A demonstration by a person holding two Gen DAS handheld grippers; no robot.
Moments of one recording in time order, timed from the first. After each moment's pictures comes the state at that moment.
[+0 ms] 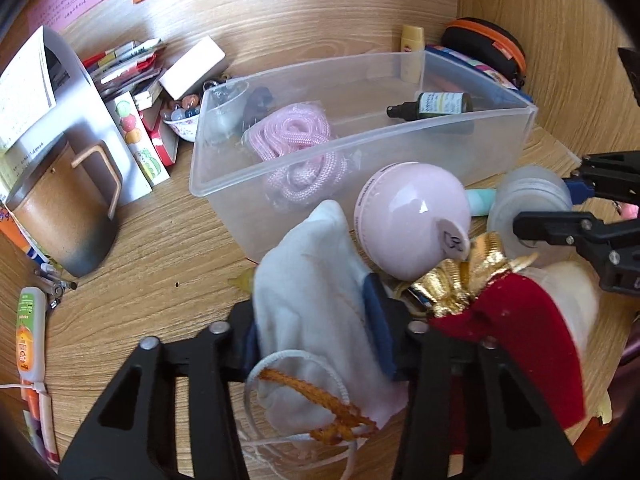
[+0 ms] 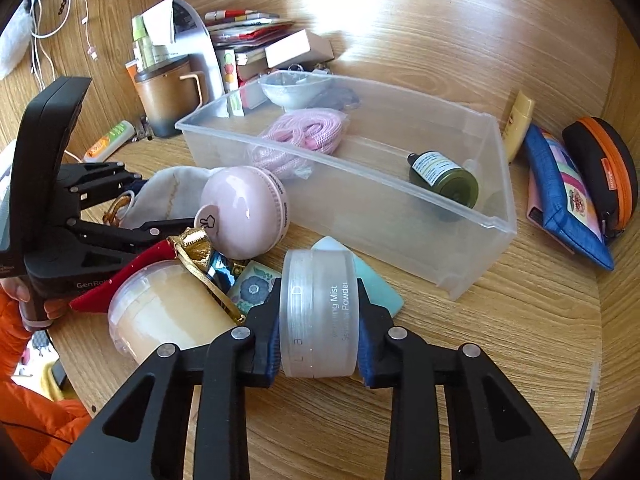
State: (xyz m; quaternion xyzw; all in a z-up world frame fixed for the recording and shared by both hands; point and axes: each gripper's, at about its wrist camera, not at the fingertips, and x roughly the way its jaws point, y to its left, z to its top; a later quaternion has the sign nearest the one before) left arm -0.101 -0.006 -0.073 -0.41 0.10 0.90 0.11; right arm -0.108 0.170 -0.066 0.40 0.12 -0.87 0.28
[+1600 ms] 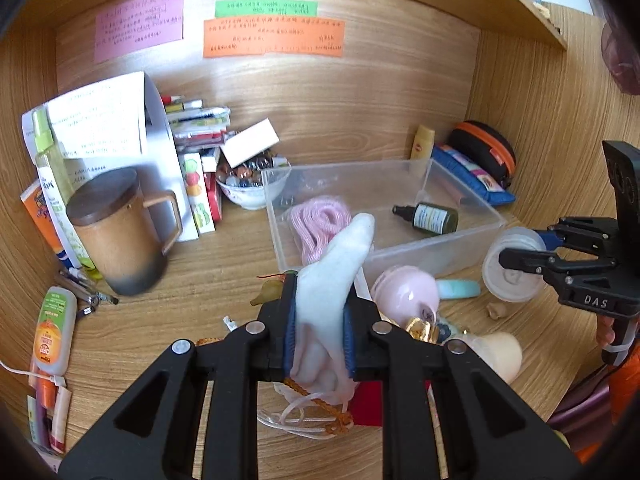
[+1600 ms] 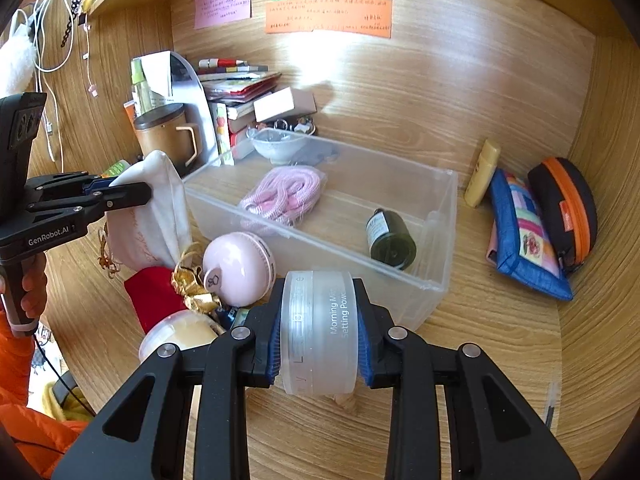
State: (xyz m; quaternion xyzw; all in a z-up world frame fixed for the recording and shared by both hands) left arm -0.070 -0.046 -0.002 -0.32 0.00 0.94 0.10; right arm -0.104 0.179 -0.019 0.35 0.12 -0.89 0.26
